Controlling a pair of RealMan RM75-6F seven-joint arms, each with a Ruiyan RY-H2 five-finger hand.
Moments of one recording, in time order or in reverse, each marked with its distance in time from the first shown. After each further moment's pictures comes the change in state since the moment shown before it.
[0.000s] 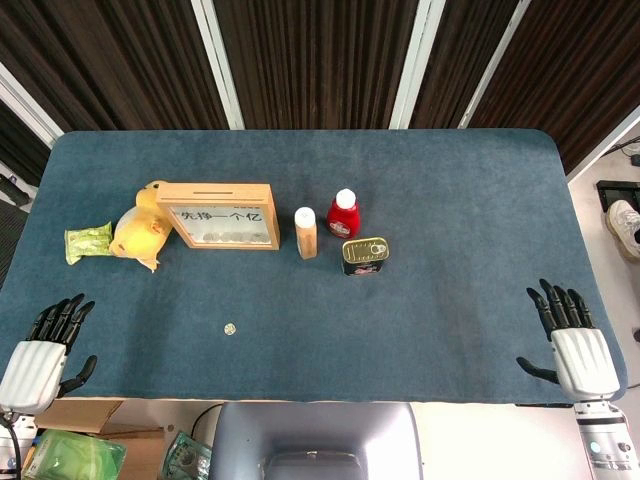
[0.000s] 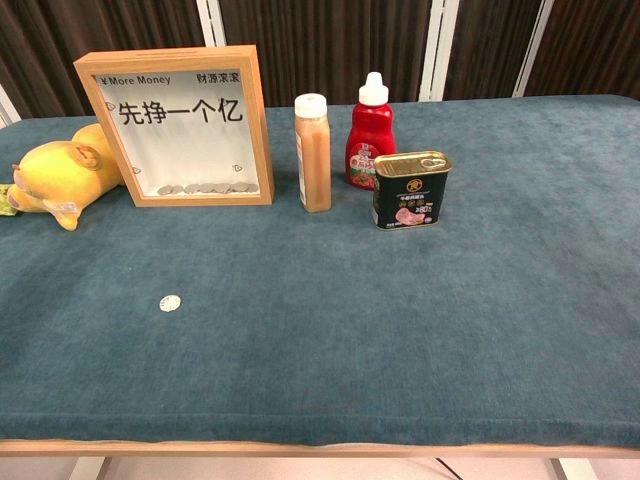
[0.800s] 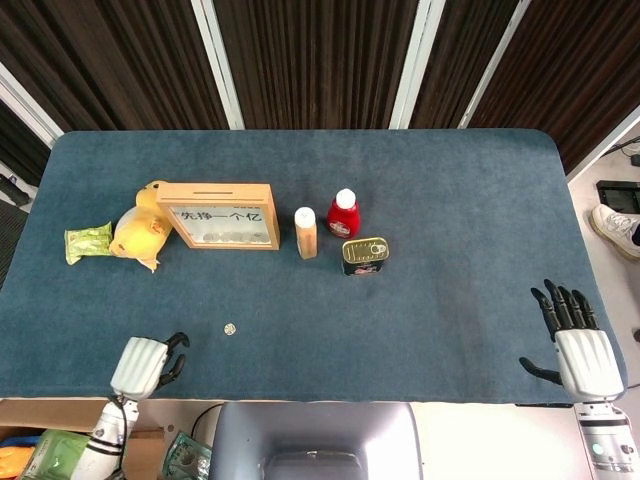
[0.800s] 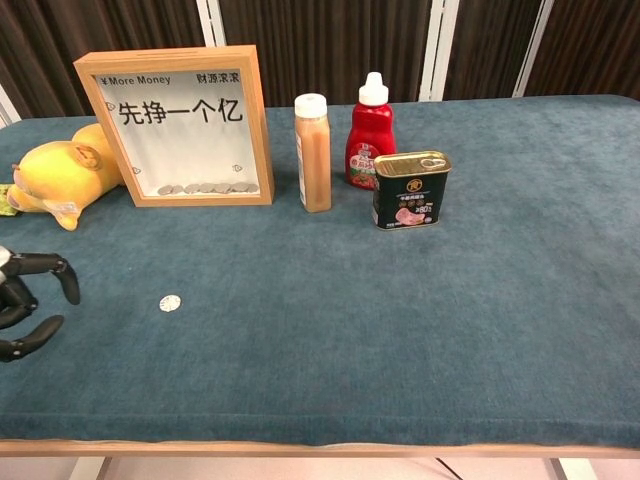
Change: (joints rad) left arm -0.105 -0.498 -0.024 0.310 0.029 -0.114 0.086; right arm -0.010 0.006 0.005 -0.008 0.011 0.010 0.007
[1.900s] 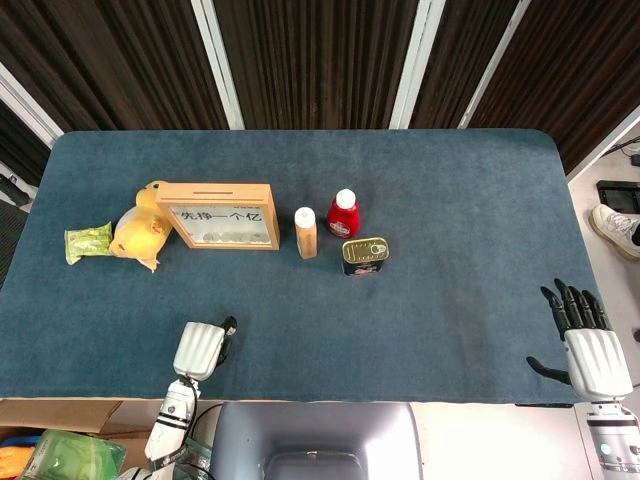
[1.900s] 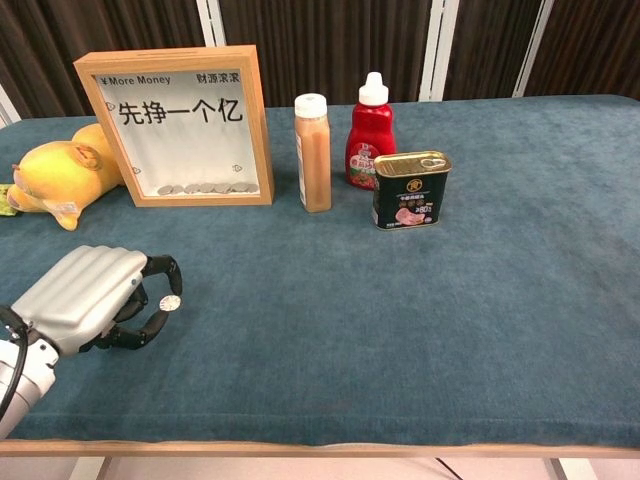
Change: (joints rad) left arm -0.125 -0.284 -0.077 0.147 -0.140 -0.088 0.303; right arm -0.007 0.019 0.006 -0.008 0.021 -0.006 0.017
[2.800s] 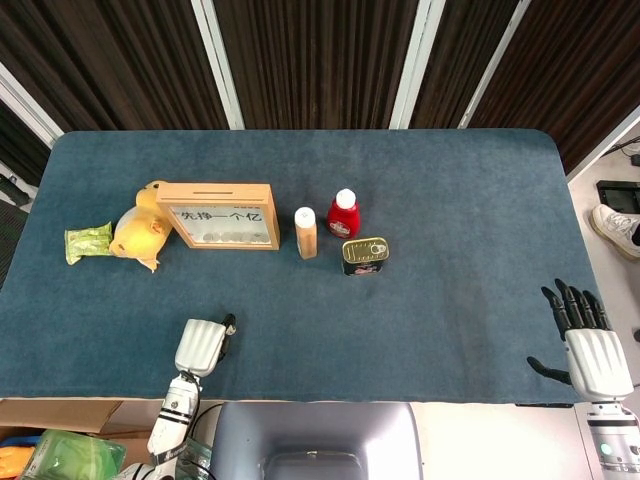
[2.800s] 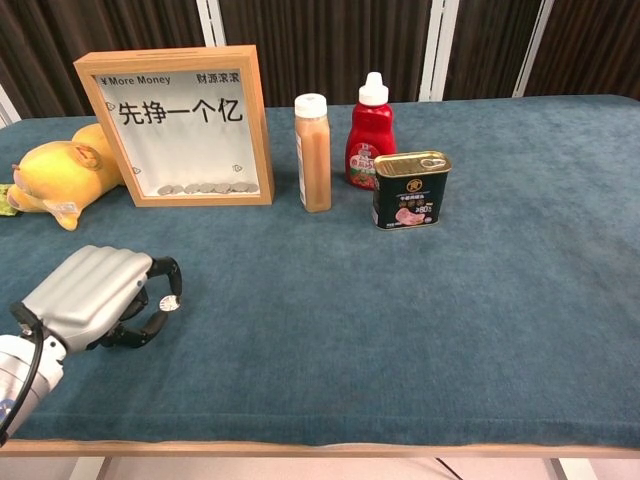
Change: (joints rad) left arm -0.029 -0.012 0.003 0.025 -0.048 -0.012 0.056; right arm -0.001 0.001 0.001 -0.003 0.003 -0.001 -0.003
